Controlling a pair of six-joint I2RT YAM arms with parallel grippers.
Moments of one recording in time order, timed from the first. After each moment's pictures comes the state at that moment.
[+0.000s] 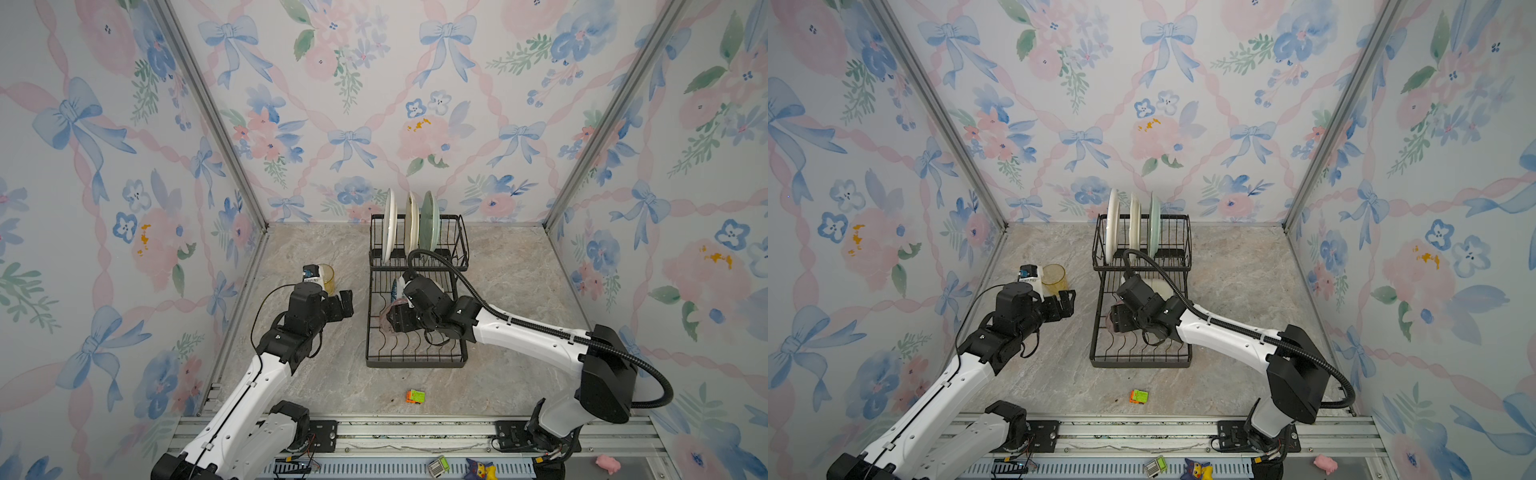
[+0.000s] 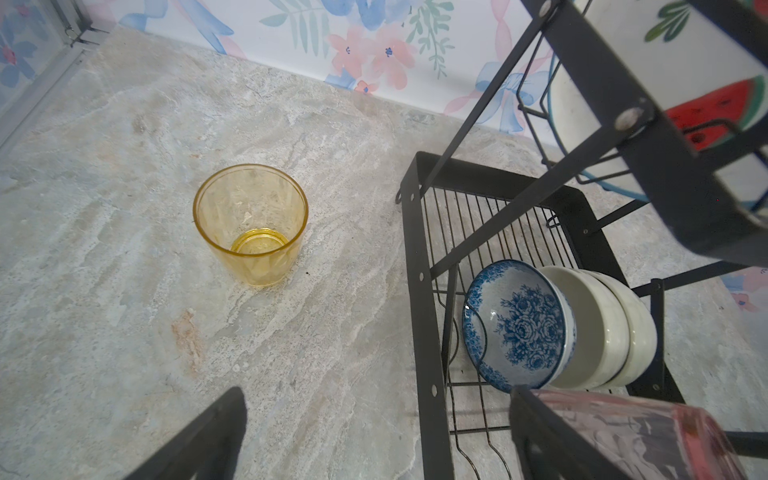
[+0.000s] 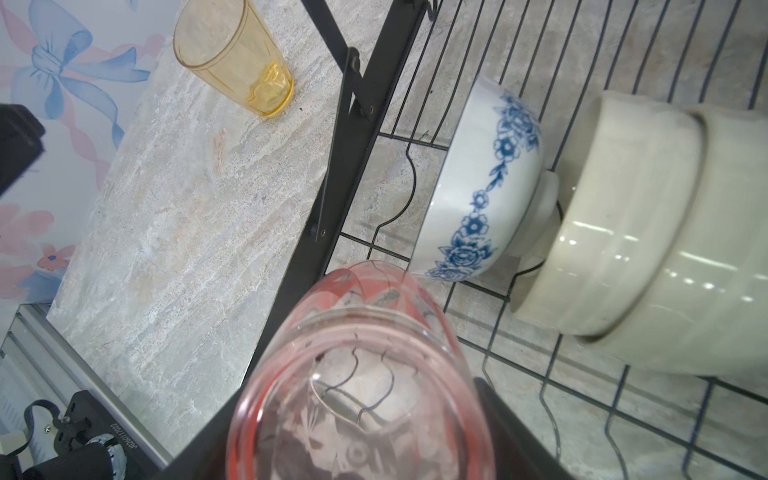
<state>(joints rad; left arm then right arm) -0.31 0.89 0.67 -0.33 -0.08 -0.40 0.95 1.59 1.20 -0.45 0.10 0.61</state>
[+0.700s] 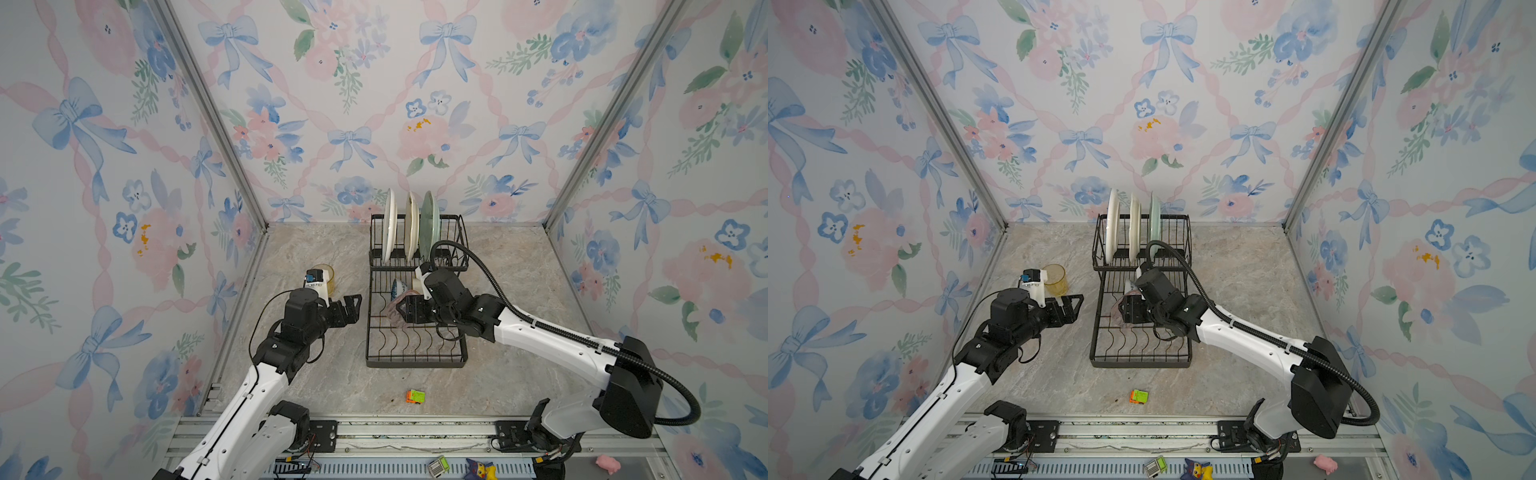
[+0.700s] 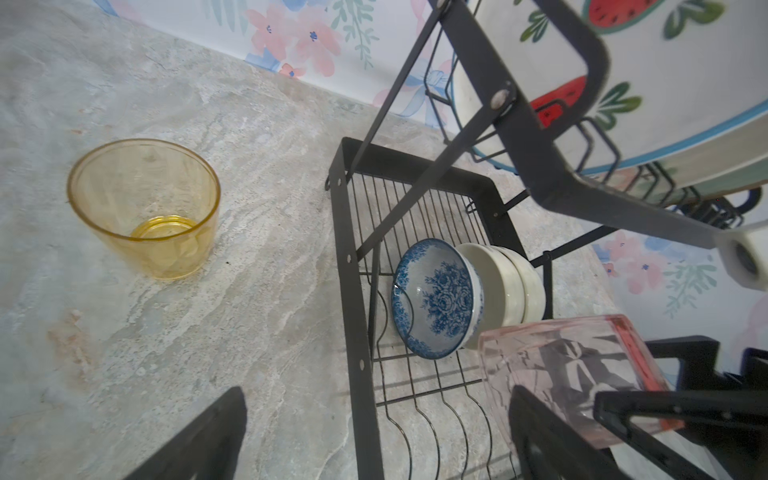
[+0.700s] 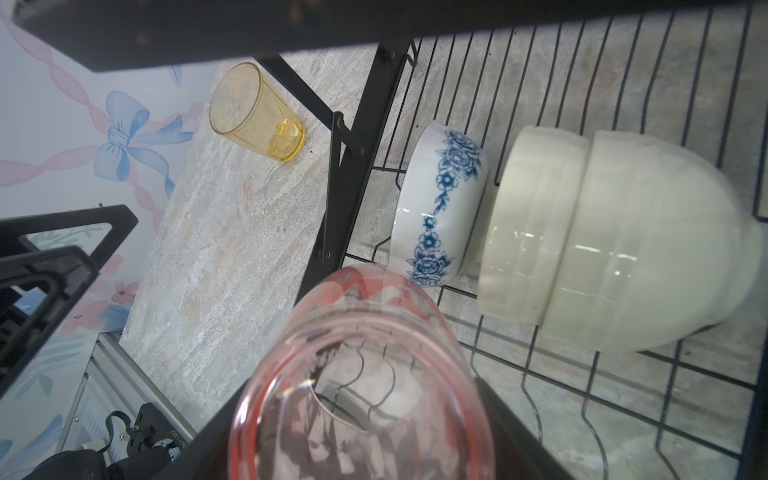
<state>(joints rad) -0.31 0.81 0.62 -0.27 0.15 -0.47 0.87 1.46 1.13 -0.39 0.03 0.67</state>
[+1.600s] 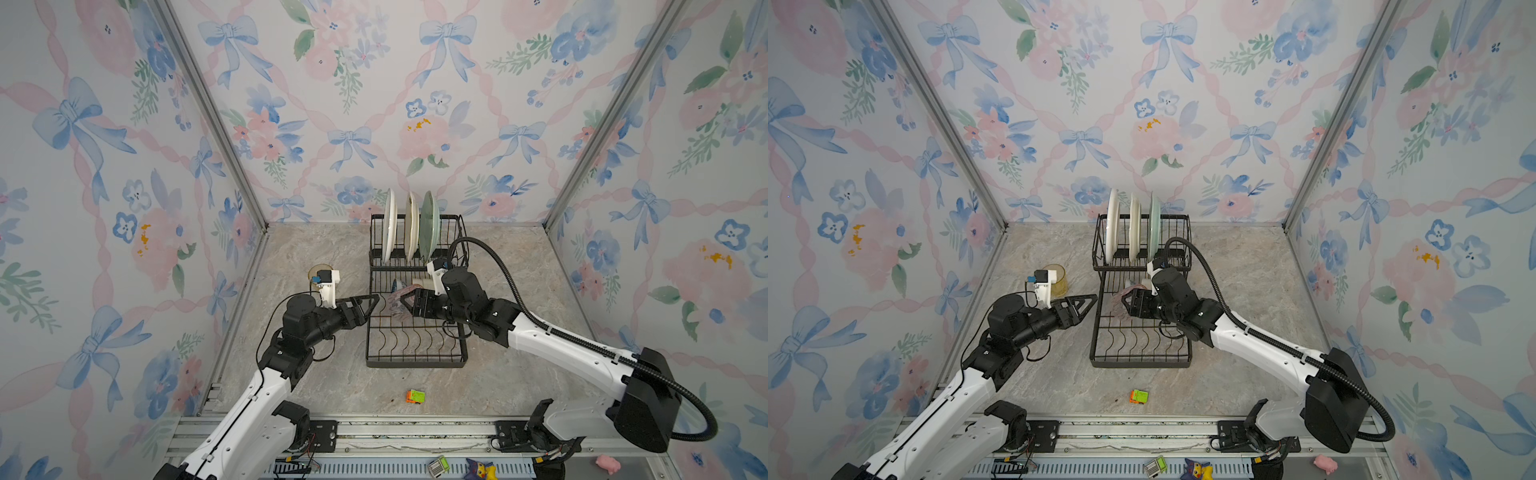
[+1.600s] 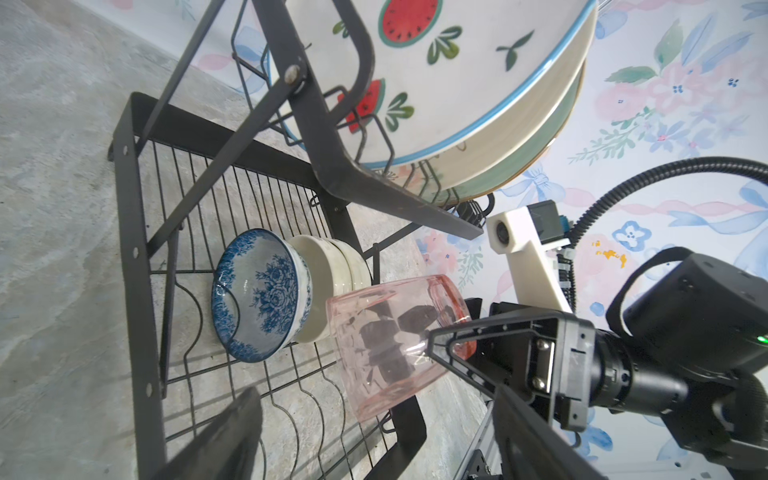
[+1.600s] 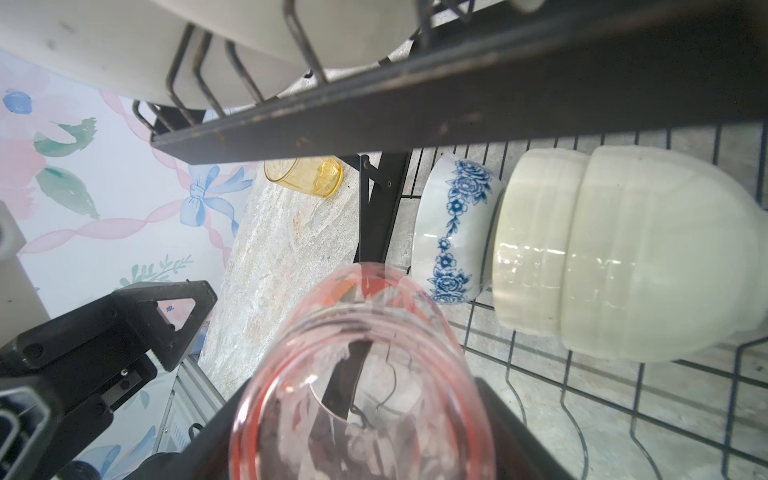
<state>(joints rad) -0.33 0.80 0.50 0.09 0.50 -0.76 0.81 1.37 1.03 -0.23 -0.07 0.78</state>
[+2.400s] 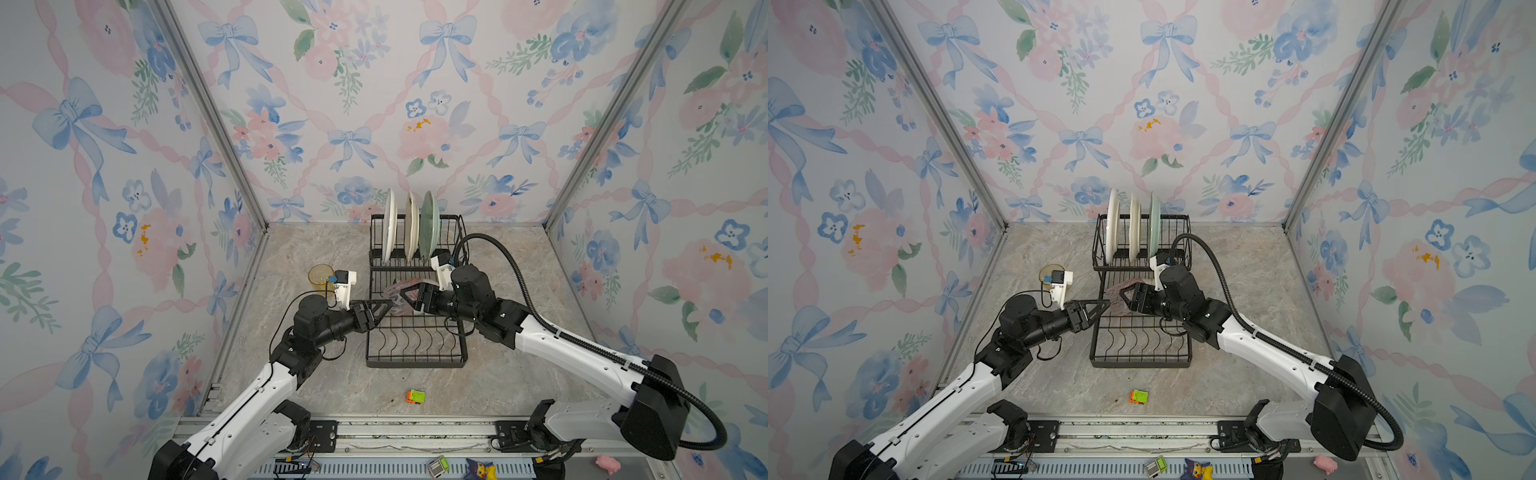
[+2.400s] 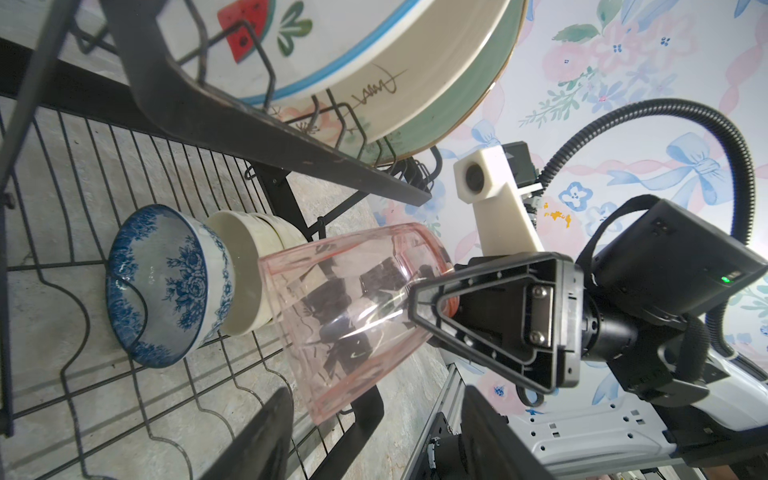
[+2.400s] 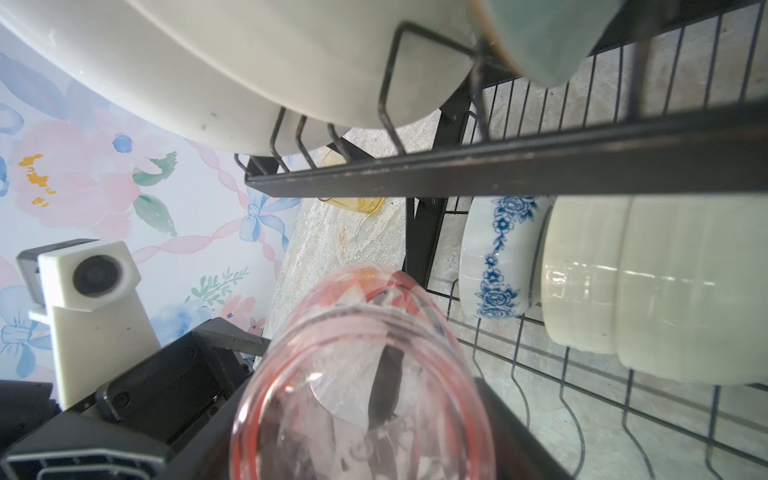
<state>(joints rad) -0.46 0.88 0.50 0.21 0.52 -0.81 0.79 1.32 1.01 -0.15 -0.14 0.84</state>
